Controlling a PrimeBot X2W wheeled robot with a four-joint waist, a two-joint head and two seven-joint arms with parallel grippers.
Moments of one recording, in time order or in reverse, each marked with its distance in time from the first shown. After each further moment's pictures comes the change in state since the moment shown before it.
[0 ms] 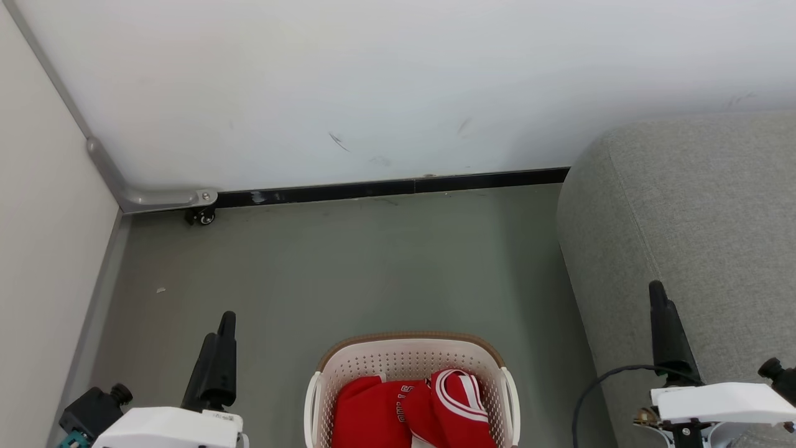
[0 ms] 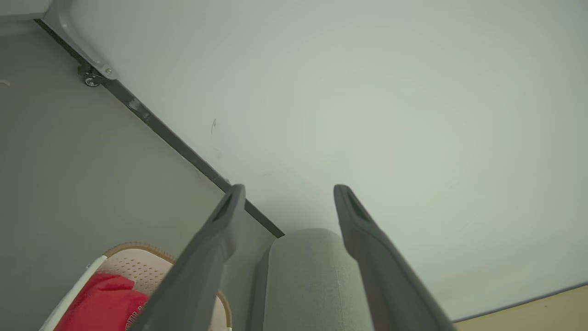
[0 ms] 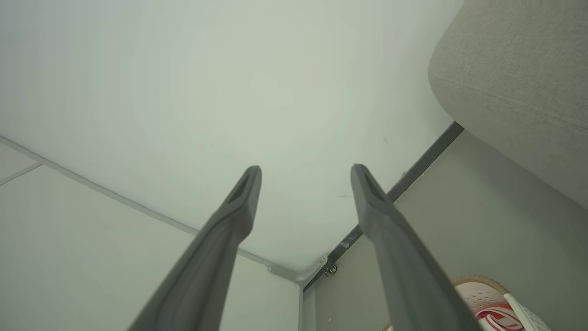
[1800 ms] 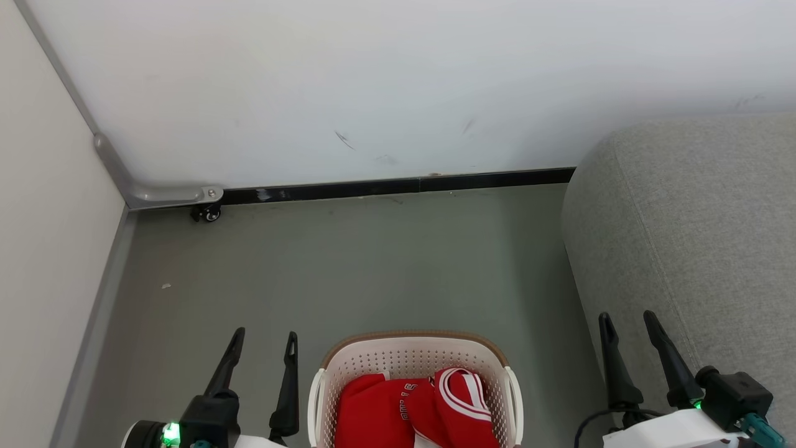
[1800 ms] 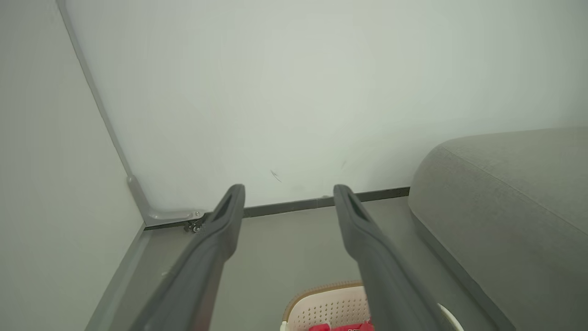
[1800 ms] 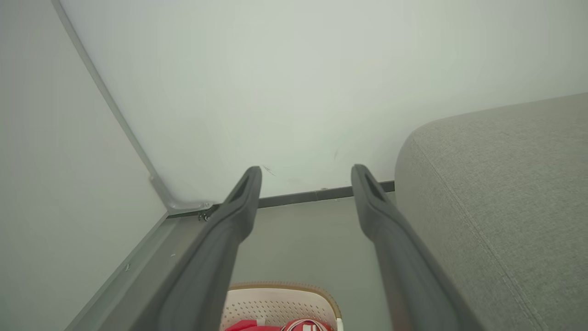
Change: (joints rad) left arm 0.031 0.035 -0.167 -0.009 1.009 0.202 -0.173; right arm 0.020 -0.006 0.040 0.091 -0.837 0.000 -0.165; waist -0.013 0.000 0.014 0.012
